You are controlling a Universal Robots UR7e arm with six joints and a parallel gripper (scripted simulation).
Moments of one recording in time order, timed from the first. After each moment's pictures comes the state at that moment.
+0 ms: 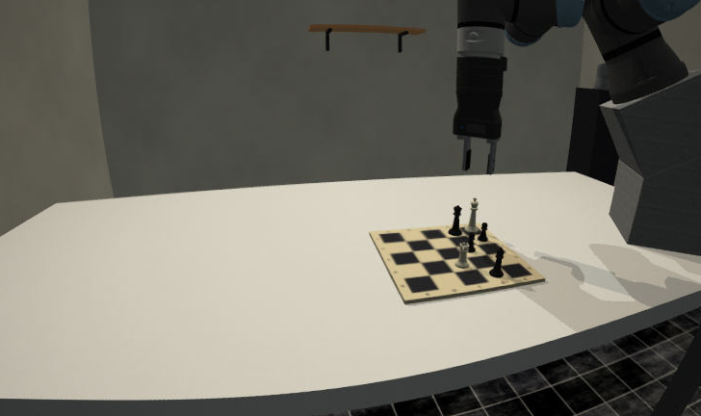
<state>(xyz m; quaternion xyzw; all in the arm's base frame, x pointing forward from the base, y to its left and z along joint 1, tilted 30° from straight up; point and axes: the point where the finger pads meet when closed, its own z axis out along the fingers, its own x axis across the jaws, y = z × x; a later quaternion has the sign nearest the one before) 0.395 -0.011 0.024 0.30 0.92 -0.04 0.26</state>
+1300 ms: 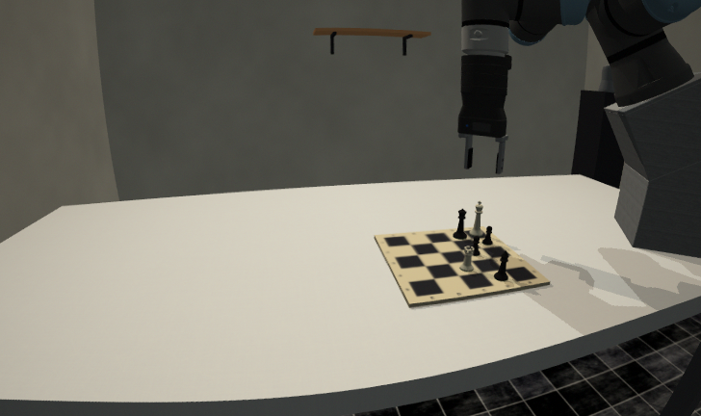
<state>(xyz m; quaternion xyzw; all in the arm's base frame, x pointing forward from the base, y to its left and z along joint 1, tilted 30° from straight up) 0.391 -0.009 0.031 0.30 0.92 -0.04 0.25</state>
